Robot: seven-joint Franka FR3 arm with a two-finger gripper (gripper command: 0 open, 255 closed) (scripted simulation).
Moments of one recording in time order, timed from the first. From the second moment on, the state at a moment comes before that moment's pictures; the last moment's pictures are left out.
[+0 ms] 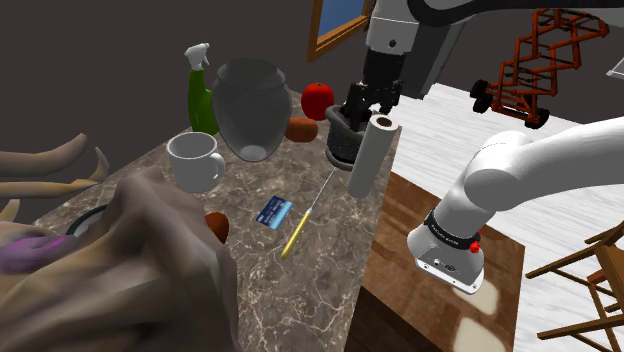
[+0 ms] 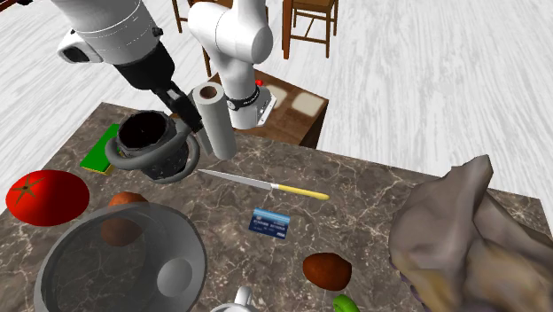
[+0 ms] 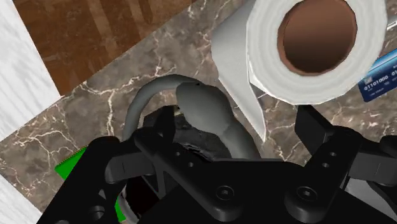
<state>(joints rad) -0.04 -0.78 0.24 -2.57 0.26 1.70 0.34</state>
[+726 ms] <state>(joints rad) -0.04 -0.58 0.44 -2.60 0.64 1.89 0.83</state>
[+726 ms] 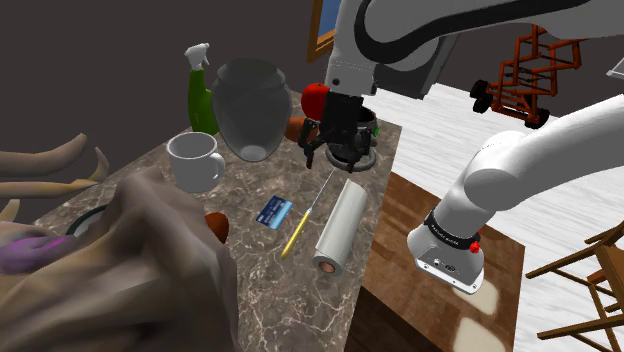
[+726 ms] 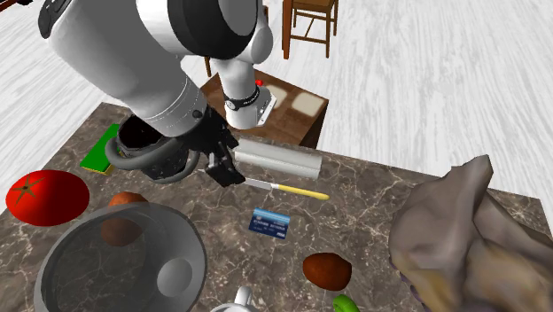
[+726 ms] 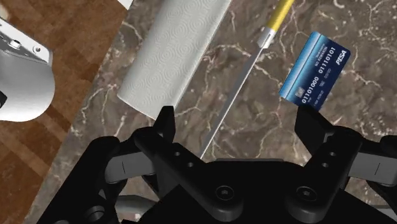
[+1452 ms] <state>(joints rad) -0.04 -0.23 0.62 -2.51 0.94 2.24 1.19</state>
